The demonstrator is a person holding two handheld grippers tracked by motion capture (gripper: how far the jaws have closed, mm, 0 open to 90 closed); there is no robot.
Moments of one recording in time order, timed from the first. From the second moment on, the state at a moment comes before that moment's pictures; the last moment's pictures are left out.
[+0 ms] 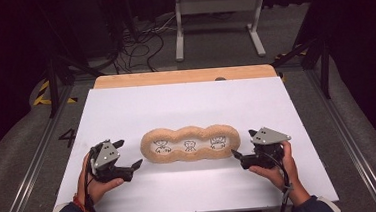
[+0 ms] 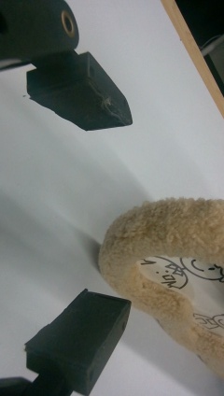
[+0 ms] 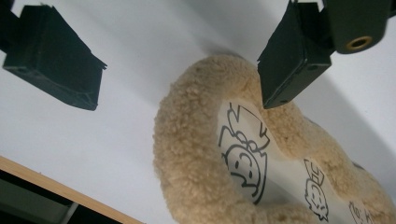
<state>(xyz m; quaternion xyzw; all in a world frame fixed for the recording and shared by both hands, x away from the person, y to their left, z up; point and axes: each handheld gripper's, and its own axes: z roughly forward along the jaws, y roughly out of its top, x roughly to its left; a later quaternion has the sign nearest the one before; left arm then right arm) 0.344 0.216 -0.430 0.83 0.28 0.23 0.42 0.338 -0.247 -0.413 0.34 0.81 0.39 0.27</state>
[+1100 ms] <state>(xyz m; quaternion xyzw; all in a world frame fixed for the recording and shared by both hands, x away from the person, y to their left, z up) 0.320 0.248 -0.443 0.85 0.29 0.24 0.38 0.317 -0.270 -0.420 0.35 0.82 0.35 0.30</state>
